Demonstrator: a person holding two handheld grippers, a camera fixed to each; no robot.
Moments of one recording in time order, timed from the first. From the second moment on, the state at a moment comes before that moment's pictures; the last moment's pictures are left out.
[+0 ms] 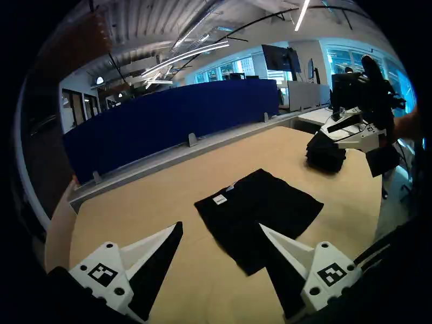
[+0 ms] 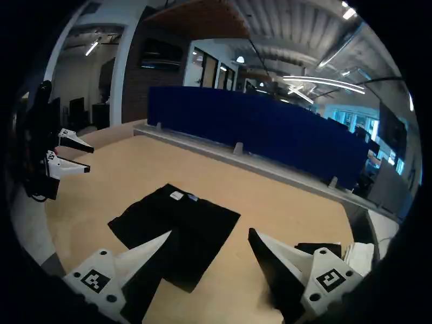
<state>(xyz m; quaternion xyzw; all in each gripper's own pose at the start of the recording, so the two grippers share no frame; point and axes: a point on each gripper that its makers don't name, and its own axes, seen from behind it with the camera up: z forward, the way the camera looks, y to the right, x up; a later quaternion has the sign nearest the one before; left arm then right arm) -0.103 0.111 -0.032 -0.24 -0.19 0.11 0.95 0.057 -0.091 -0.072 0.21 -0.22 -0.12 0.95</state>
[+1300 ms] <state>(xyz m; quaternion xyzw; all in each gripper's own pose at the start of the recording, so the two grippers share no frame) -0.281 0.144 -0.054 -0.29 -0.37 0.14 0.87 -0.112 -0.094 -0.114 0.24 -0.38 -0.14 0.88</state>
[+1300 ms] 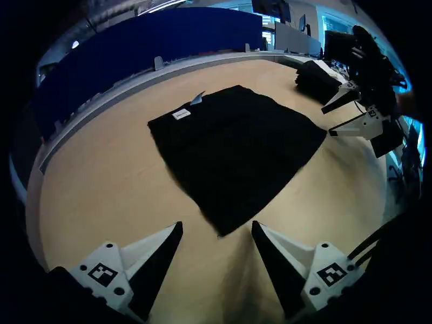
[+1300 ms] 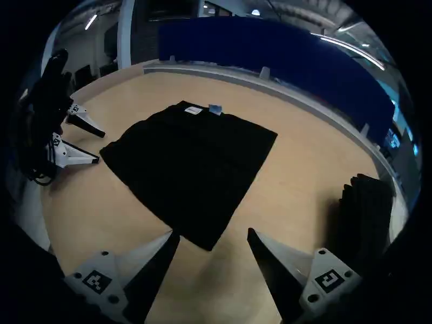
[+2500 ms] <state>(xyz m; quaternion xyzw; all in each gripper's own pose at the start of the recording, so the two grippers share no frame) -0.286 0.162 -0.061 -0.31 -0.39 0.12 0.86 -0.136 -0.101 -0.131 0.26 -0.42 -0.12 0.86</state>
